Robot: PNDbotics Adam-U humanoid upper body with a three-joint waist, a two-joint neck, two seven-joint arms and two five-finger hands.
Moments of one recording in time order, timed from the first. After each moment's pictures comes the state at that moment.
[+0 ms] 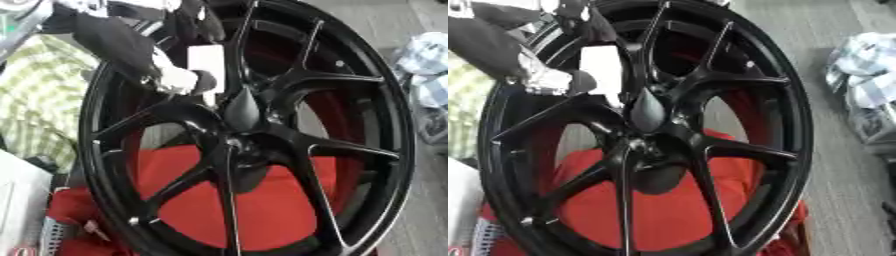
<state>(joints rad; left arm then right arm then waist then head) -1.22 0.75 -0.57 -1.76 -0.30 0.28 -0.90 0.19 0.02 -0.24 -1.94 -0.11 -0.05 -0.42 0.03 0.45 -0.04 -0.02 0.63</state>
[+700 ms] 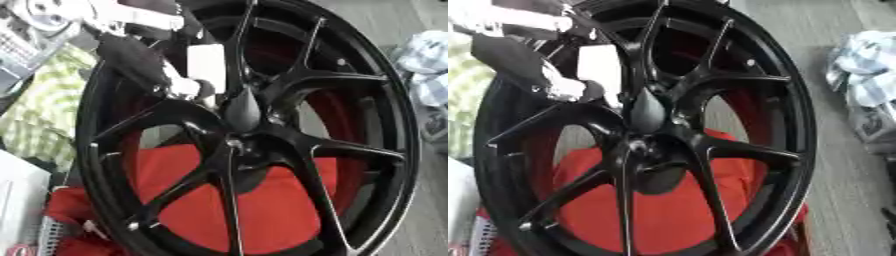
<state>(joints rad) -1.21 0.72 -0.59 -1.68 -0.36 0.25 -0.90 0.18 0.04 -0.24 -1.93 -0.10 -0.05 -0.42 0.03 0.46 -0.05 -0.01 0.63</state>
